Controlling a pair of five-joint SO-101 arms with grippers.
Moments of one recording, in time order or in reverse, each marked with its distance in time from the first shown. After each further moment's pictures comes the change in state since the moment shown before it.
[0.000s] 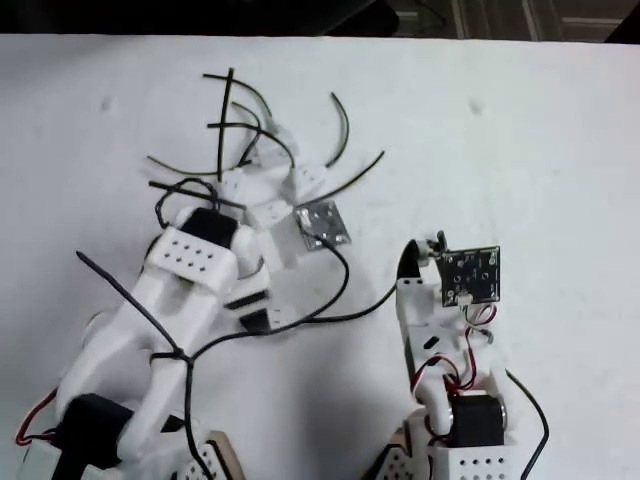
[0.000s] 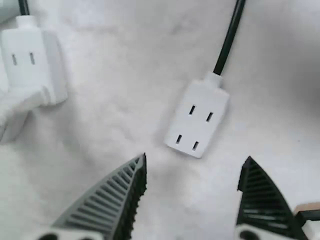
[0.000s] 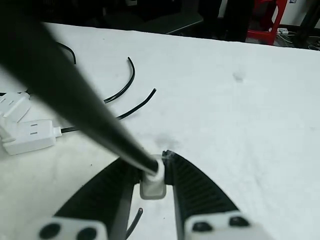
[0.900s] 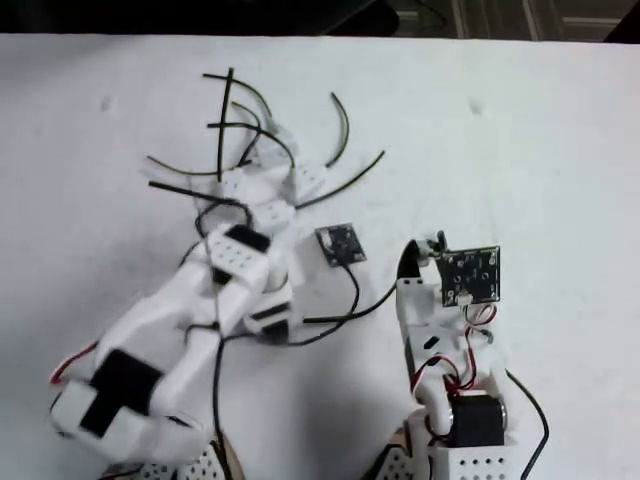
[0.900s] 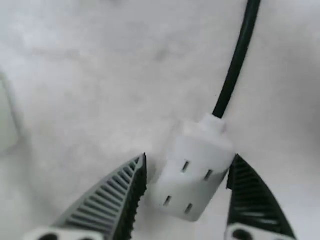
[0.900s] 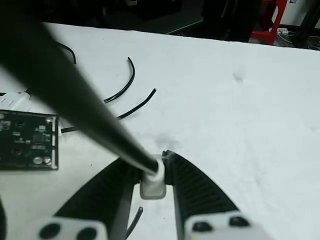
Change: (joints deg) left arm 4.5 15.0 3.5 -14.7 5.1; right arm 0.0 0.0 0.0 0.0 0.0
